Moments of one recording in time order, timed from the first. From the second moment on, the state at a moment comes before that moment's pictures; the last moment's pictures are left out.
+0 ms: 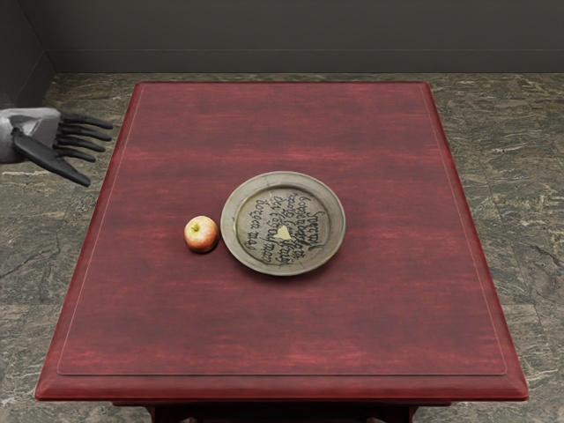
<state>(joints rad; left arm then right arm) -1.09 0.86 -0.25 -0.91 0.30 -0.61 0.18 -0.01 0.00 0.06 0.18 0.14 -0.09 0.09</state>
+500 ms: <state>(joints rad) -1.11 1.03 -0.23 -1.36 0.40 -0.53 0.25 -0.01 0.00 0.06 0.18 0.14 -0.09 0.09</state>
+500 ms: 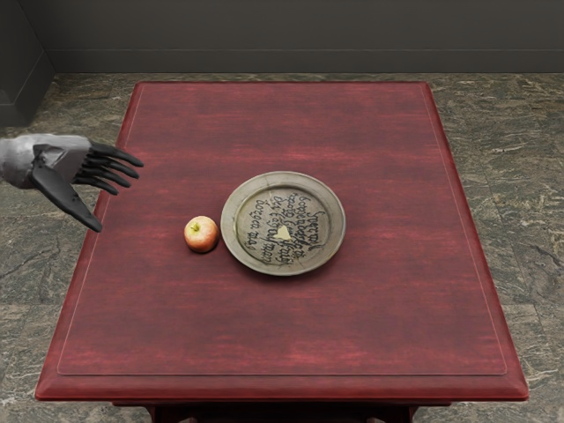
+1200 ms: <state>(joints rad) -1.60 0.75 0.43 -1.68 0.50 0.47 0.48 -0.01 0.00 0.07 0.18 0.14 -0.09 0.10</state>
